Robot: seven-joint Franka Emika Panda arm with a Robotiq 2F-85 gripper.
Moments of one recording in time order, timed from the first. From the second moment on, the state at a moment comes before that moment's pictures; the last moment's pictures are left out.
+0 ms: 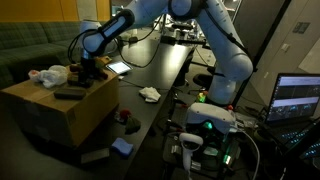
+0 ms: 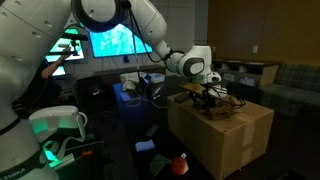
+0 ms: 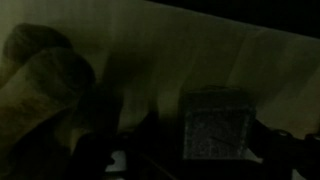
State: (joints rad) arm 0.02 0.75 0.12 -1.55 -0.01 2.44 -0.14
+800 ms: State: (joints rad) arm 0.02 0.73 0.13 -1.55 0.00 2.40 -0.14
